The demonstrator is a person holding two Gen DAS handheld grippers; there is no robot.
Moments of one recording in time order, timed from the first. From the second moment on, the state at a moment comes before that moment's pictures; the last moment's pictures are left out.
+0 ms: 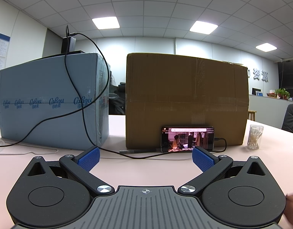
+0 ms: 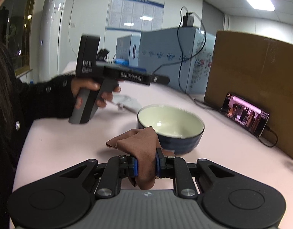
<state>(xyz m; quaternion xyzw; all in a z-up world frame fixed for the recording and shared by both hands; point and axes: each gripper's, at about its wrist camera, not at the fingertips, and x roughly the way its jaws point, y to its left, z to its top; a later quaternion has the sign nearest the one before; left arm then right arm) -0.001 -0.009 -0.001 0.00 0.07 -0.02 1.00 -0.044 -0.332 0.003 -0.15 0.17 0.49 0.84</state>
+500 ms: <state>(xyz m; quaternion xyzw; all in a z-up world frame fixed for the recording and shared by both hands) -0.002 -0.010 -0.001 0.00 0.07 -0.02 1.00 -0.020 -0.327 0.027 -0.08 0.12 0.44 0.89</state>
